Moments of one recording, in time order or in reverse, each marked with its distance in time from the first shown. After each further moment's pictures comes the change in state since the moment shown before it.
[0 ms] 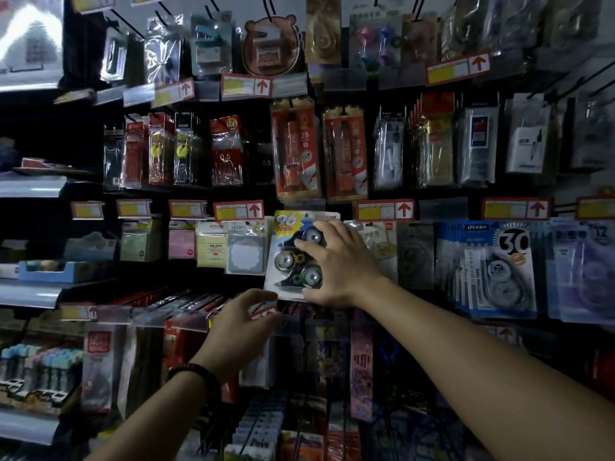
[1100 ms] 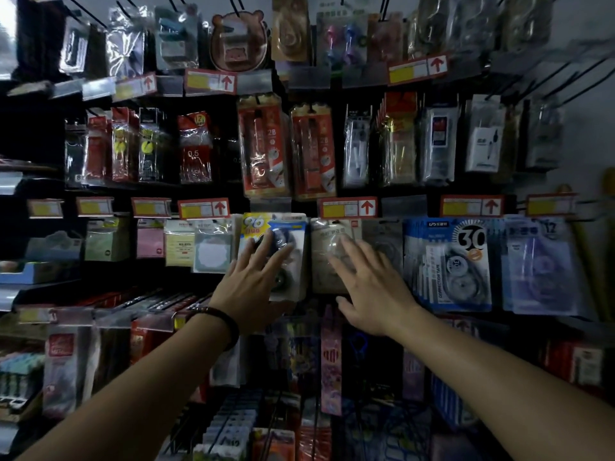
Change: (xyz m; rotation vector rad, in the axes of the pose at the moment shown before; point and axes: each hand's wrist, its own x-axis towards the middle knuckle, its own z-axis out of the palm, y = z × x) left_hand 0.046 0.055 0.043 0.936 -0.058 0.492; right_hand -0.089 0.073 0.005 -0.115 -0.133 0.095
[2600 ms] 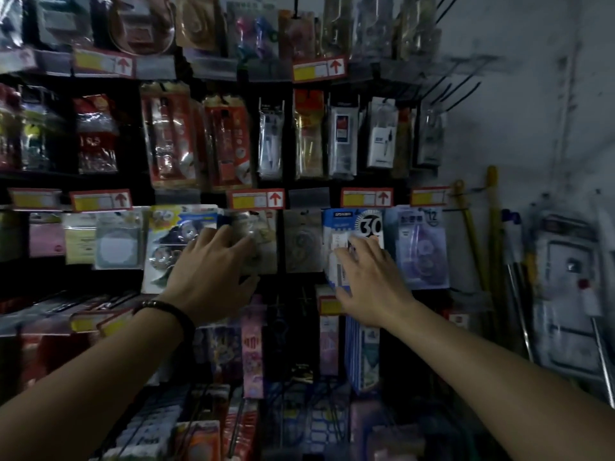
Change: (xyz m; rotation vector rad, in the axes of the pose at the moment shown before) left_hand 0.004 0.122 -0.044 0.091 0.164 0.077; right_hand -0.103 0.101 -0.046 0.021 -0.055 0.233
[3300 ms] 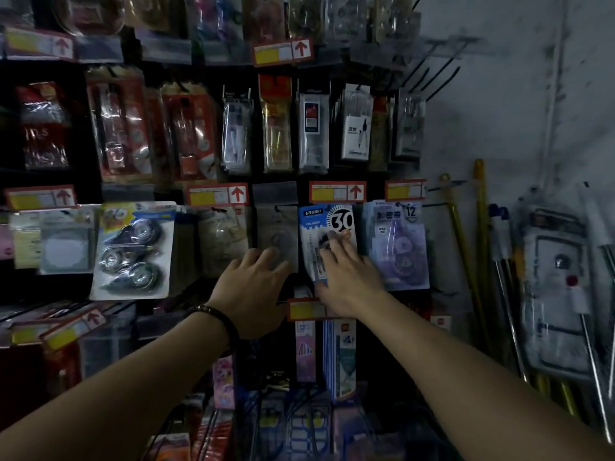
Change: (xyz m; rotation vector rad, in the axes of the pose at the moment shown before) left_hand 0.038 0.102 0.045 0.031 -0.281 0.136; right_hand 0.034 0.042 0.044 0.035 -0.170 0.094
